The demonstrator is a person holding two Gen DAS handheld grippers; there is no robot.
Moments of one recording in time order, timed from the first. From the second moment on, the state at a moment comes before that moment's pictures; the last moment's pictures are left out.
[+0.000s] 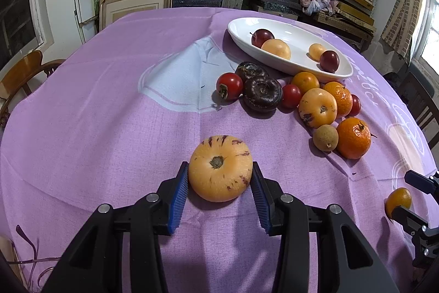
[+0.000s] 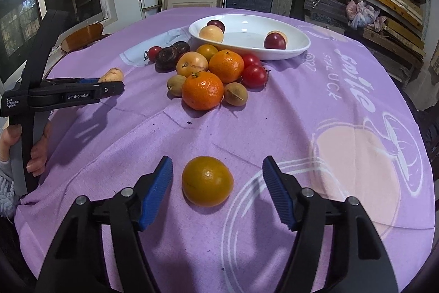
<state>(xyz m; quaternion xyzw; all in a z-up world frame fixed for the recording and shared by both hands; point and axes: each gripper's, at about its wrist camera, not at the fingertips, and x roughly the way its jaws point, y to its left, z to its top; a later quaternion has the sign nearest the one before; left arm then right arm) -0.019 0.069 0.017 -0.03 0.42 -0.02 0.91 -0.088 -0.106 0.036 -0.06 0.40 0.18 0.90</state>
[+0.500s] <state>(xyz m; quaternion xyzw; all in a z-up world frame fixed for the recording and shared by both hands) -0.019 0.069 0.017 -0.03 0.42 -0.02 0.91 -0.089 -0.109 0.029 -0.04 0.41 0.20 0.89</state>
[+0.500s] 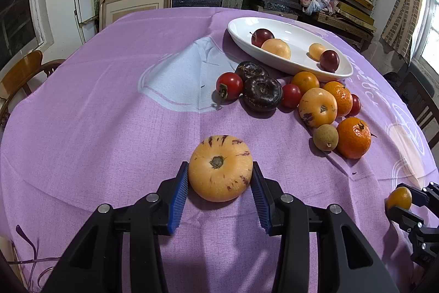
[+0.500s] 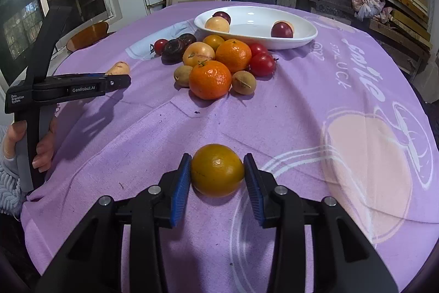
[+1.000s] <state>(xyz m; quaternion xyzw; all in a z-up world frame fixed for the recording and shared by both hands) -0.018 0.069 0.017 -0.04 0.41 -0.03 0.91 -0.087 -0.122 0.036 -0.01 0.42 0.21 0.89</state>
